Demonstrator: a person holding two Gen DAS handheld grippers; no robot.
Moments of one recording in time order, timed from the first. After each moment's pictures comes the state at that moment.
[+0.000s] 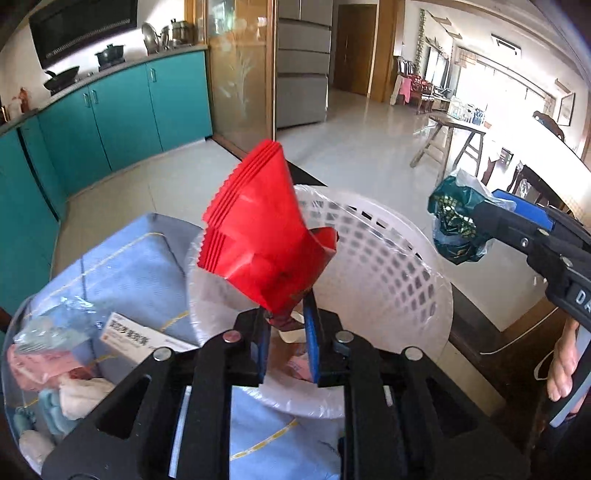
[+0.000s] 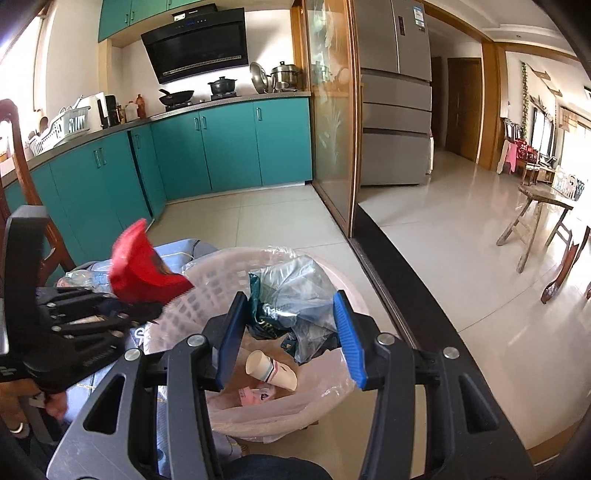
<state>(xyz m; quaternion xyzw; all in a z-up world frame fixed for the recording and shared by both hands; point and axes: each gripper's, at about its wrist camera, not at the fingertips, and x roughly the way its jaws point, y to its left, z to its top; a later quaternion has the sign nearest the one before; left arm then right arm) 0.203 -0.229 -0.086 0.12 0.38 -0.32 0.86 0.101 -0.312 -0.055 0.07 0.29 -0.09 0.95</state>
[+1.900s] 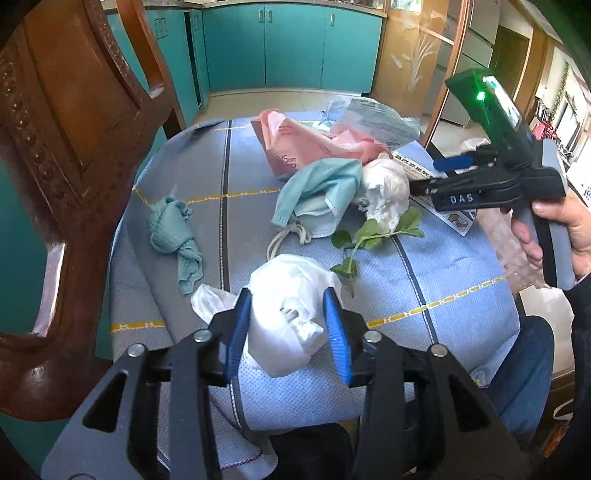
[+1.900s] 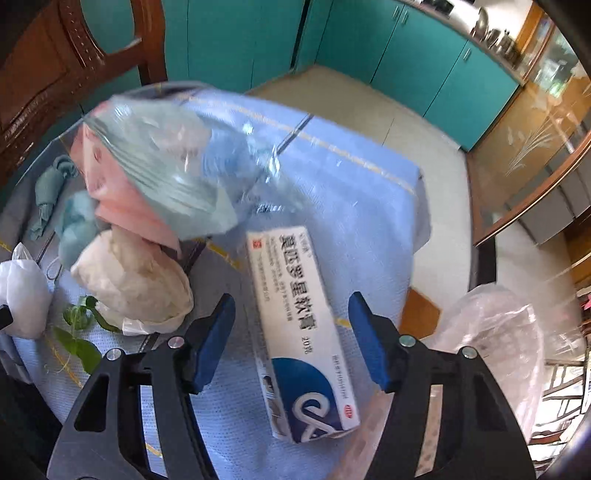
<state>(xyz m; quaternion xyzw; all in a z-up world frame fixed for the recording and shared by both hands) 0.157 0.054 -0.143 0.02 0.46 -0.06 0.88 0.296 -0.081 -0.164 -0.16 0.51 0.15 0.83</state>
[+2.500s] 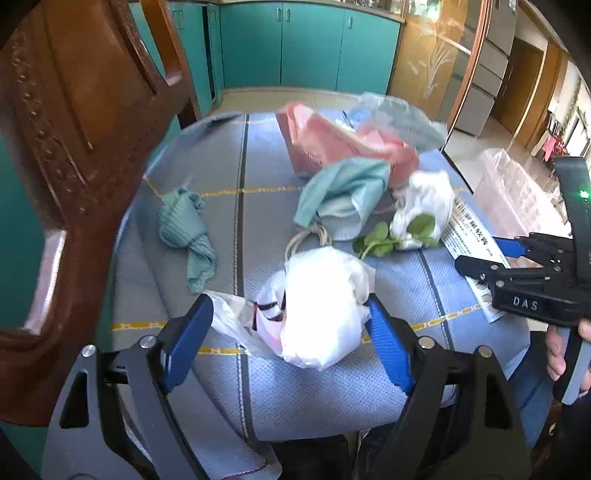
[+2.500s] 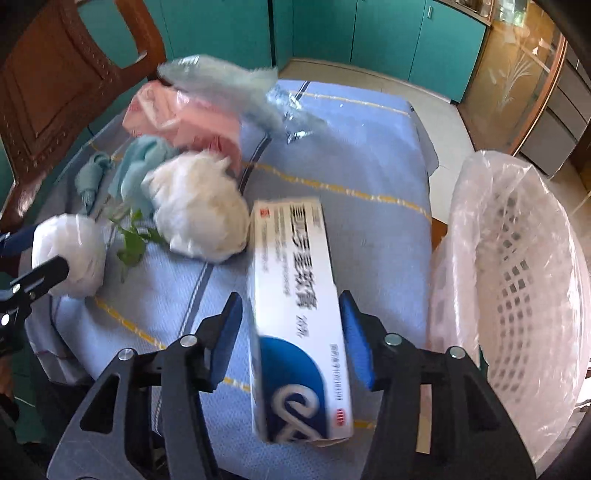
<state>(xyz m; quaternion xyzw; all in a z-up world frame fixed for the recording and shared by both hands) 0.165 0.062 -0.154 0.01 0.47 -0.03 0.88 0.215 -0.088 -0.173 -0.06 0.52 0.12 0.85</state>
